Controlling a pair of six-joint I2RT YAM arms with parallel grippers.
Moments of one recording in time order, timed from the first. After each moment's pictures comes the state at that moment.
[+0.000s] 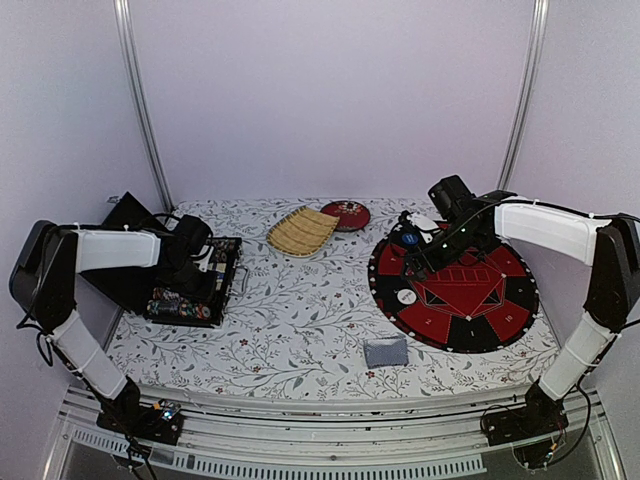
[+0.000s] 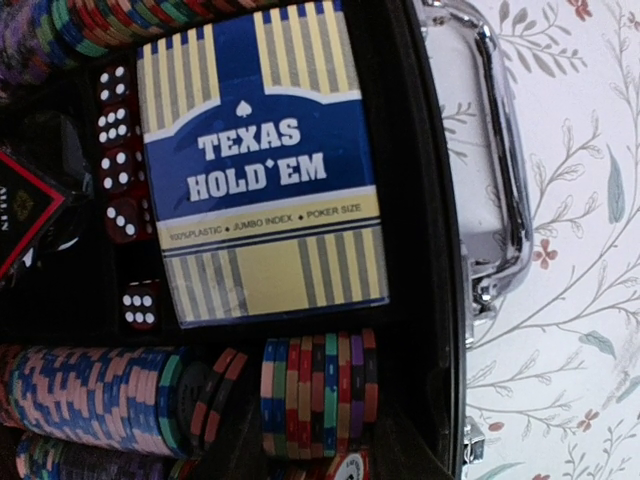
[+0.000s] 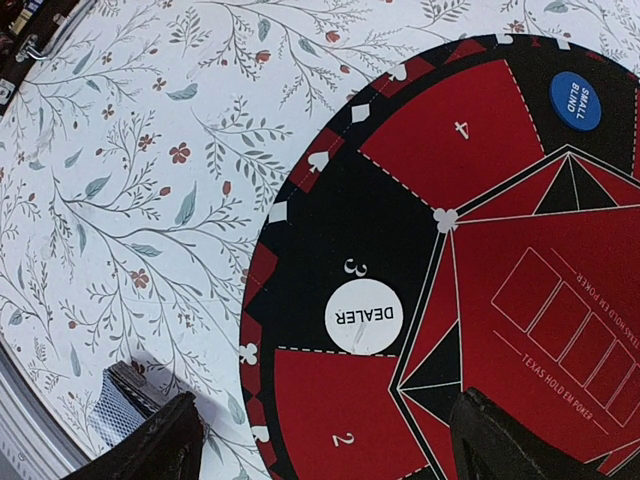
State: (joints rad) left arm -0.33 1.63 0.94 -0.53 -0.11 -0.18; right arm 0.50 1.66 1.29 -0.71 -0.17 -0.09
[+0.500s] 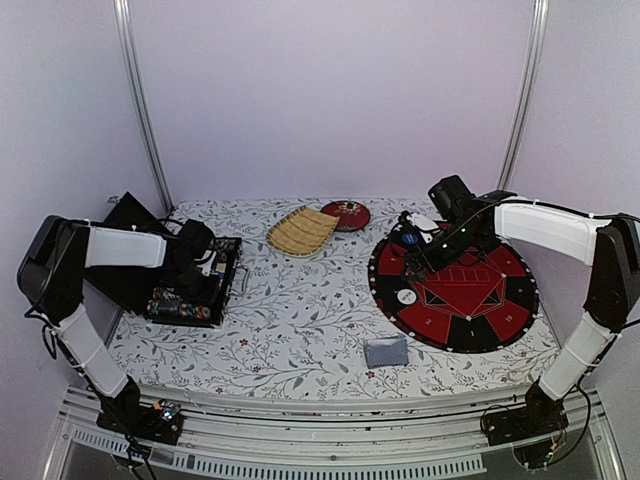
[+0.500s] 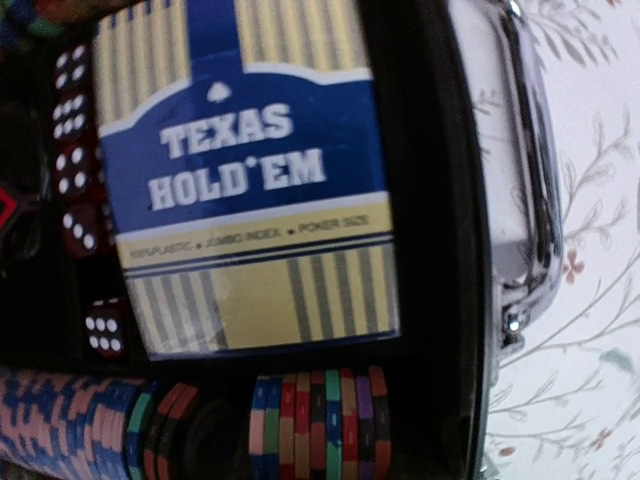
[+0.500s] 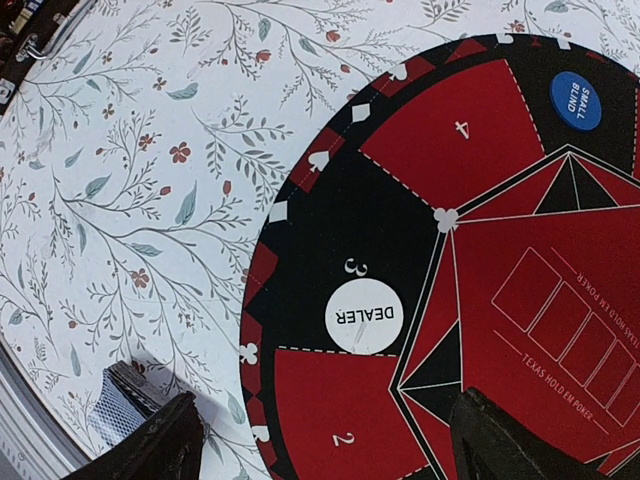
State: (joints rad) left arm -0.32 1.69 0.94 -0.49 -0.10 -0.18; right arm 0.50 1.66 1.29 -0.71 -0.17 -0.09
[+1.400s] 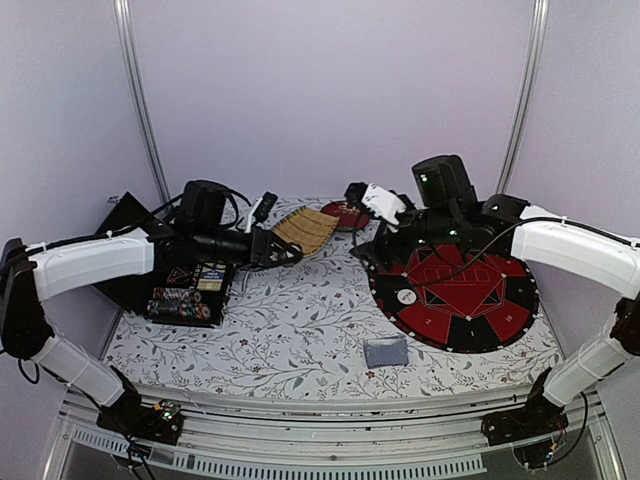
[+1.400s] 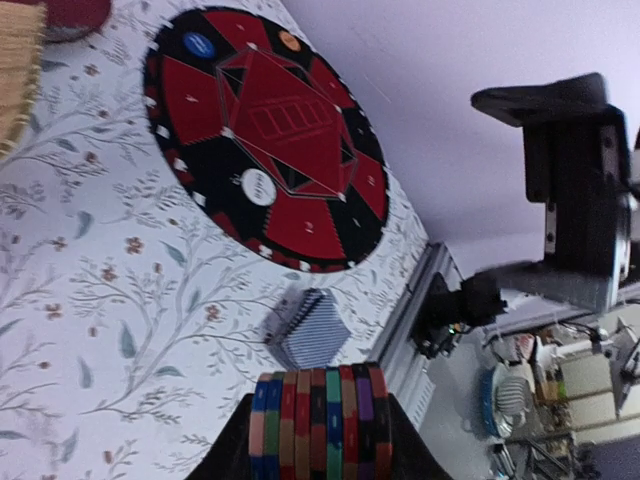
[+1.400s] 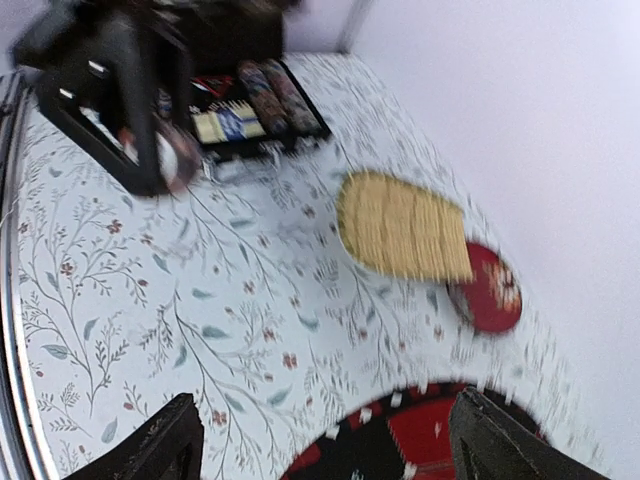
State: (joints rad) left arm -0.62 1.42 1.02 -0.12 0.56 -0.55; right arm 0.80 1.47 1.29 -0.39 -0.09 -0.39
